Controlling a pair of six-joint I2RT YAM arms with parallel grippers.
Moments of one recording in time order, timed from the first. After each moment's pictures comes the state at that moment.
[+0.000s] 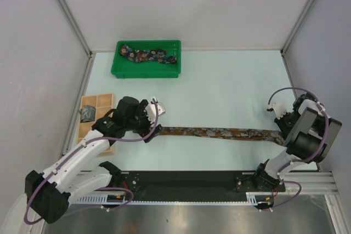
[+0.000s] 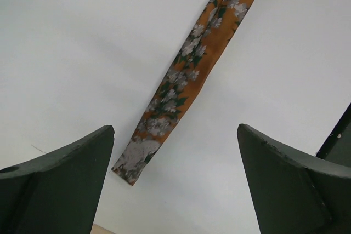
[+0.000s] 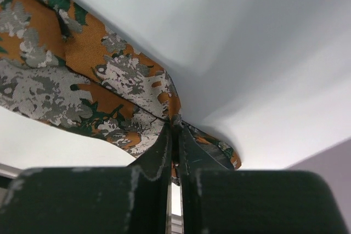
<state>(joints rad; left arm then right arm) -0.56 0.96 0.72 -0.55 0.28 0.43 -0.56 1.61 0.92 -0.82 -0.12 -1.20</state>
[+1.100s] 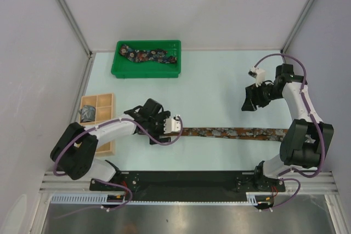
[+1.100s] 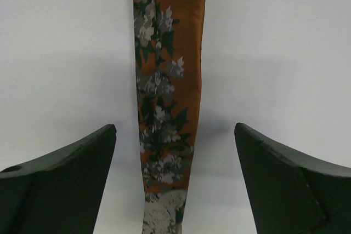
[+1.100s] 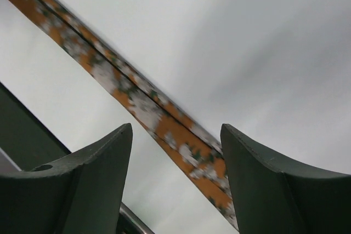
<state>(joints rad) -0.63 1.40 0.71 -0.40 0.34 0.87 -0.19 1.52 1.23 -1.00 -0.66 -0.67</state>
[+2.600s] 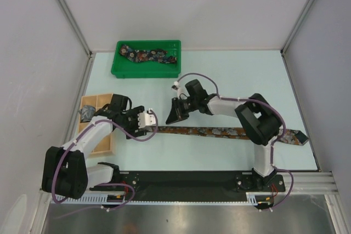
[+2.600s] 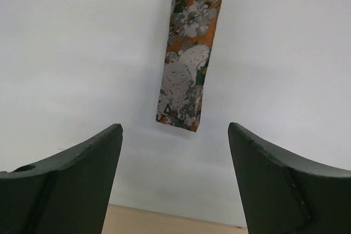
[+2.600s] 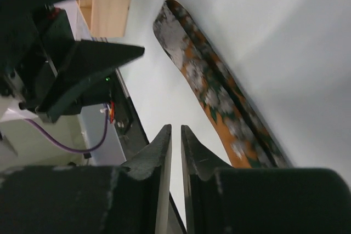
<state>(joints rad) -0.20 1.21 0.67 -0.60 0.44 1.19 0.67 1.93 1.16 0.04 -0.80 0.56</state>
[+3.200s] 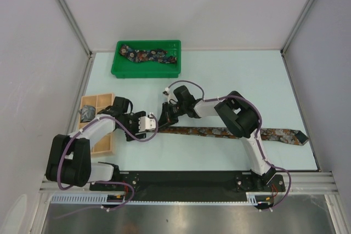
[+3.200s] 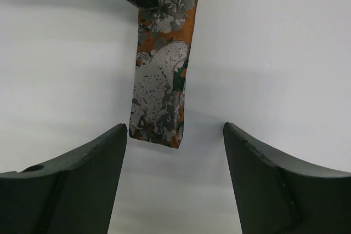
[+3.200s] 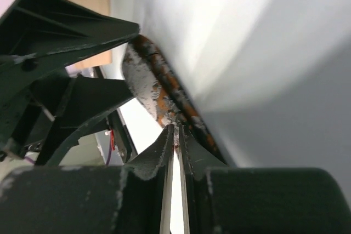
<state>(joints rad) -0.18 1.31 0.62 -0.55 0.49 1.29 0.76 2.20 1.30 0.21 -0.79 0.78</state>
